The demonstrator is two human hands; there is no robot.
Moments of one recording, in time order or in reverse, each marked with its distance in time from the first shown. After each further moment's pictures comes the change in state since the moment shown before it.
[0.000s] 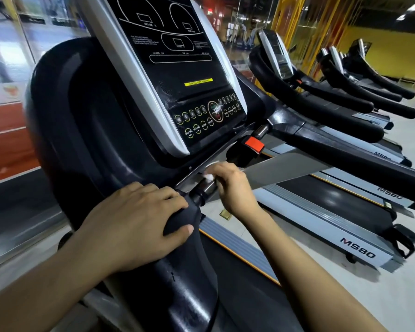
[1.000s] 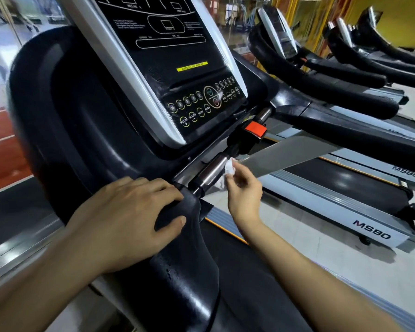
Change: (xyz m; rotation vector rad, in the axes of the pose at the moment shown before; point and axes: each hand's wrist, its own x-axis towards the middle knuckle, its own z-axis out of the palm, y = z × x) left_hand -0.001 0.003 -0.001 0.029 0.087 -0.037; right_hand -0.035 0.010 0.040 0.652 0.477 0.646
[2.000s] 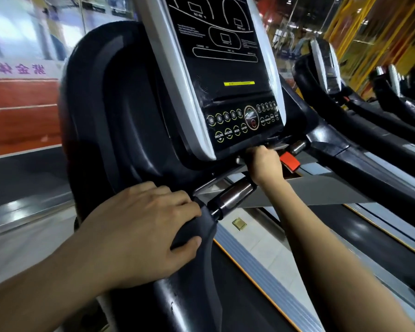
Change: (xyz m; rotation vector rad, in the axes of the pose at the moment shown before) left_hand -0.002 0.001 -0.004 -0.095 -0.018 -0.056; right_hand 0.147 -0.044 0.041 -1.274 -0.467 -0.489
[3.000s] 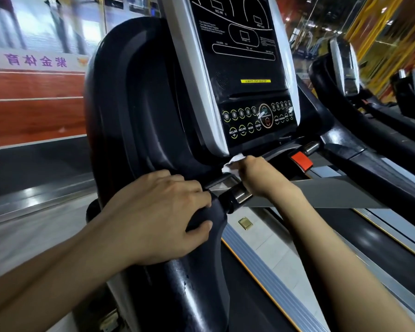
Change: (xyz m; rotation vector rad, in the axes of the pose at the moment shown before) left_hand 0.003 0.000 0.001 0.031 0.065 -0.007; right_hand -0.032 -0.038 -0.012 0.087 -0.303 -0.174
